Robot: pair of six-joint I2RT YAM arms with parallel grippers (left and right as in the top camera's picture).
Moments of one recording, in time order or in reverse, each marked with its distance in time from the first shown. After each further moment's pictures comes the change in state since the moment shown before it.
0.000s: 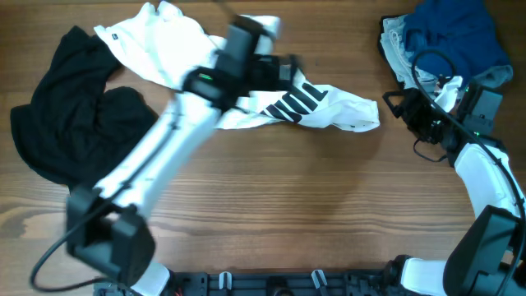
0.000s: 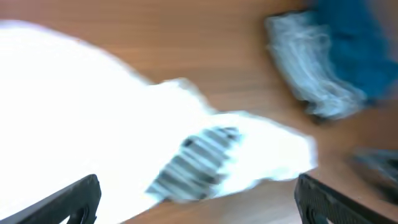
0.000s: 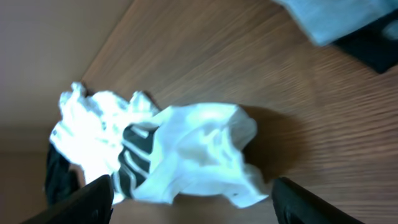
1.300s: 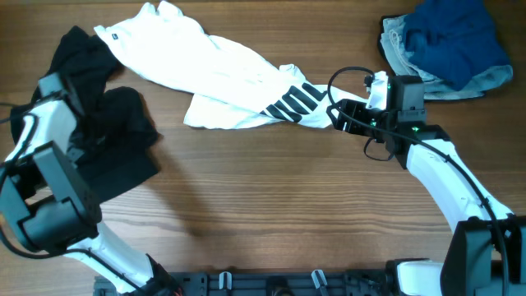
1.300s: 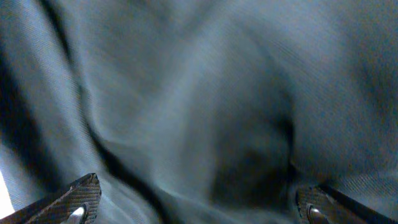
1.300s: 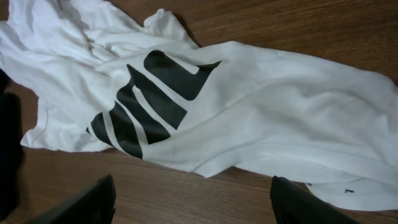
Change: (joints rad) left arm 0.907 0.213 -0.231 -0.195 -0.342 -0.006; right arm 0.408 -0.020 0.000 -0.027 0.306 -0.080
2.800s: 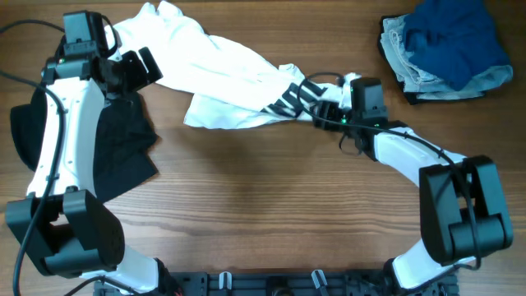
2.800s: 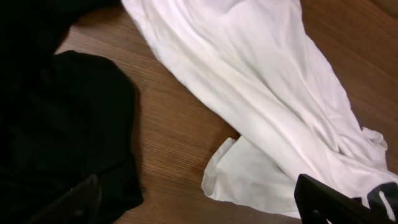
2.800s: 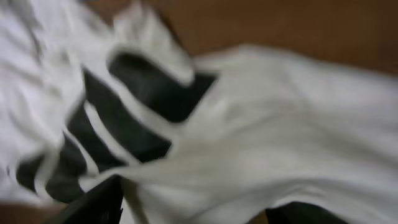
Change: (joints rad) left arm -0.322 -0.208 0.248 -0.100 0.338 0.098; right arm 0.129 0.270 0.004 0.345 0.166 0.050
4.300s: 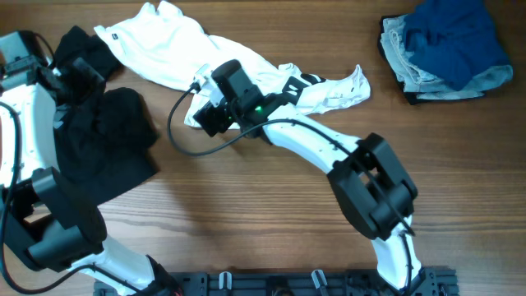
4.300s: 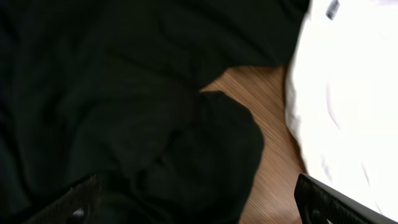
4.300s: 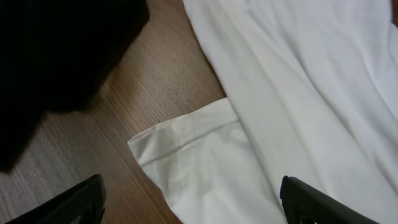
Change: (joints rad) left arm 0.297 0.097 0.000 0.060 -0.064 -0.076; right arm 0.552 0.369 0.696 -0.294 0.068 -0.444
